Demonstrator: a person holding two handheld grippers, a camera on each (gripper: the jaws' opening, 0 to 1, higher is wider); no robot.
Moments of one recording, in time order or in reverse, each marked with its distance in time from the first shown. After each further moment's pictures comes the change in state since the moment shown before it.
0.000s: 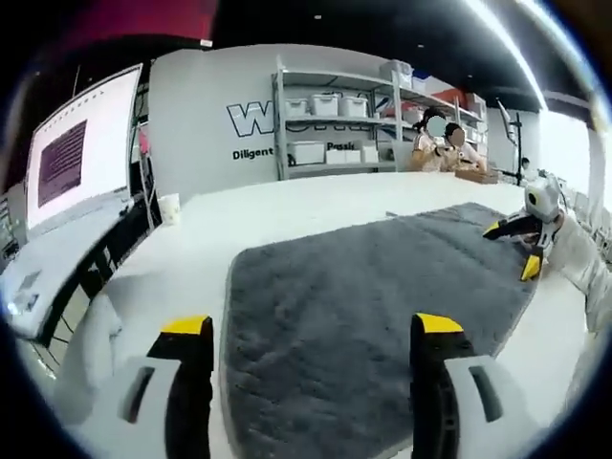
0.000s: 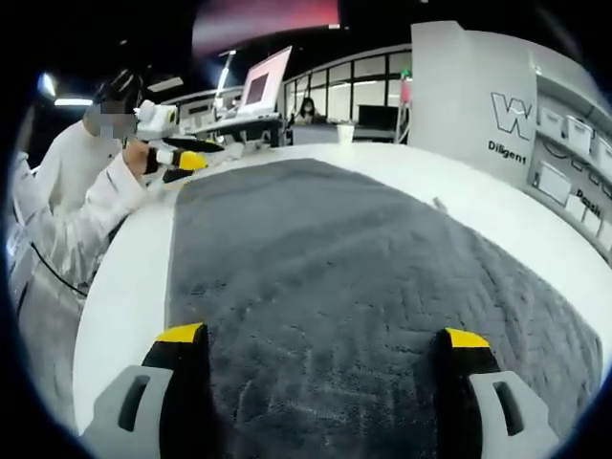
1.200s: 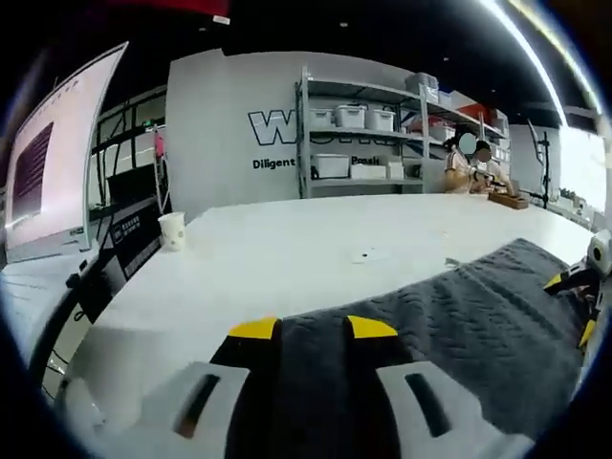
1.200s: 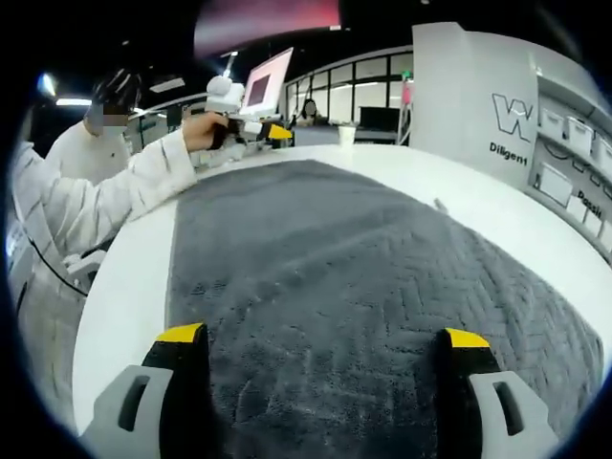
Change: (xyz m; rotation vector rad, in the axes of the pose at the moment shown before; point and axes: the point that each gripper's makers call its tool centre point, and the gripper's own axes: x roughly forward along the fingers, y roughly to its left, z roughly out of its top) left arm 0.126 0.058 0.046 -0.065 -0.006 0.097; right arm 0.000 0.002 0.000 -0.003 -0.006 0.006
